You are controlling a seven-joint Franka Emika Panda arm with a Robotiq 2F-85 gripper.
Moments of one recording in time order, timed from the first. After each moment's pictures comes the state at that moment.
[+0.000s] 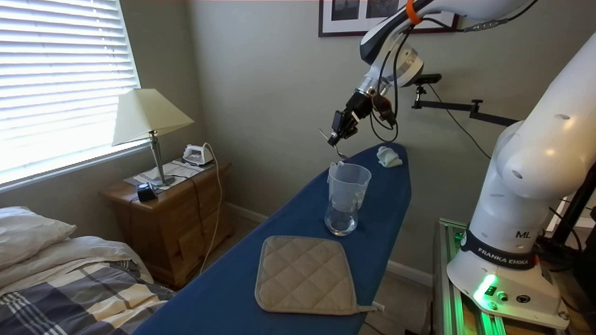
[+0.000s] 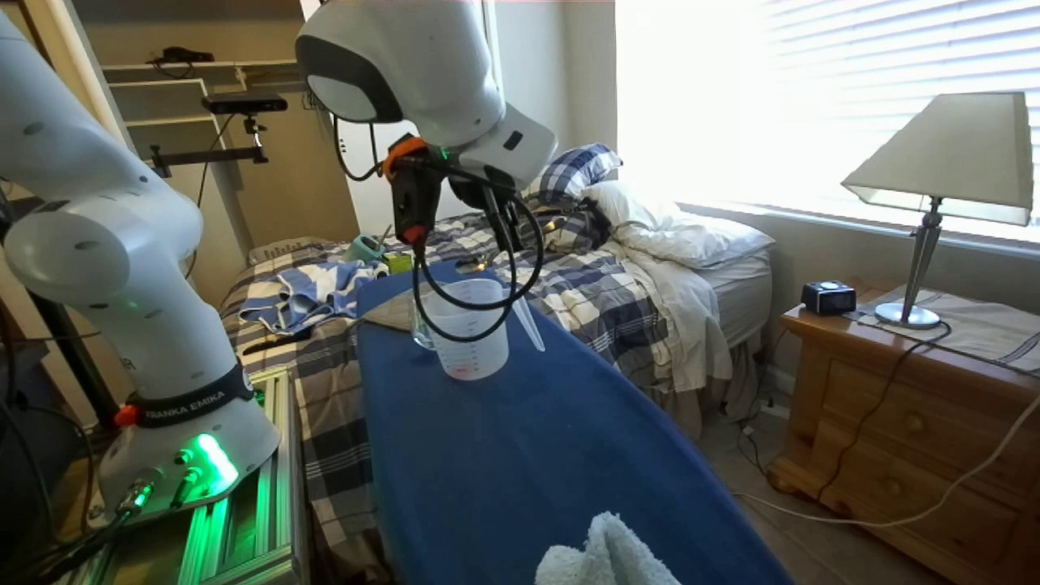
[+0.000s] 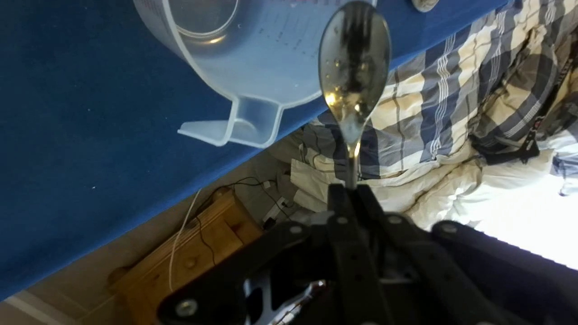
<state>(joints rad) -0.17 -0.33 -0.40 -2.54 0.71 2.25 -0.62</state>
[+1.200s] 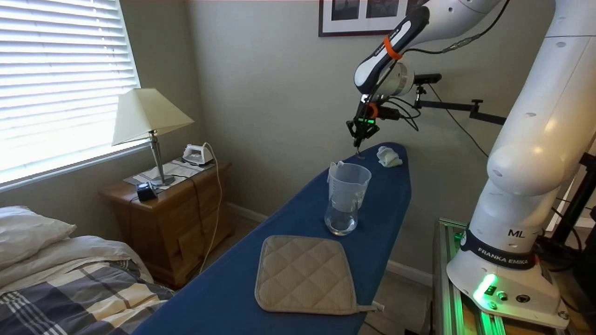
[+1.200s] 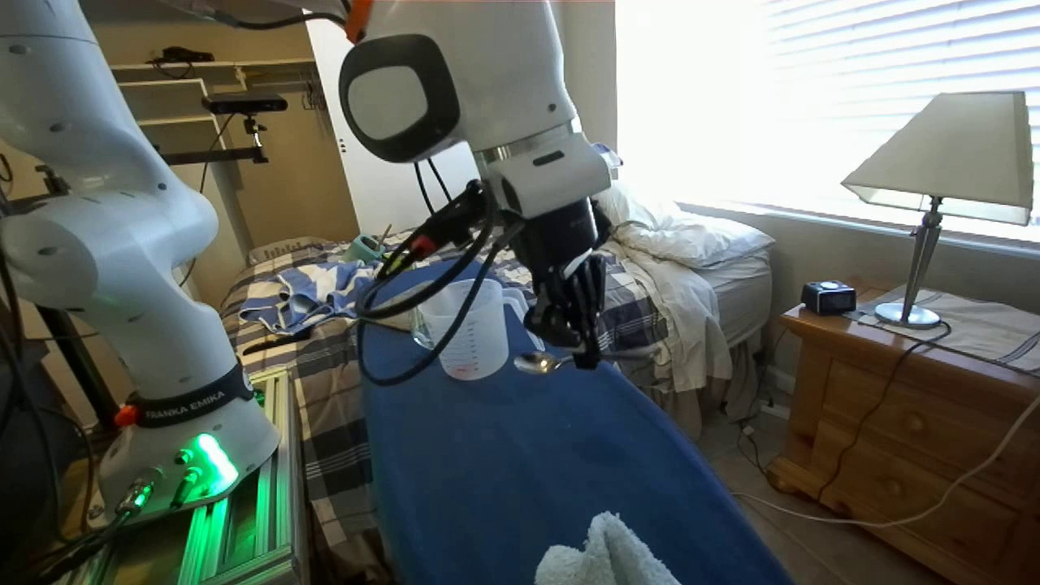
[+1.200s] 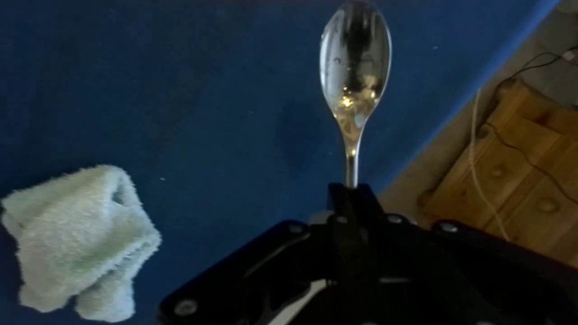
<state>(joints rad) -0.38 -0.05 -0.36 -2.40 0.12 2.55 0.22</state>
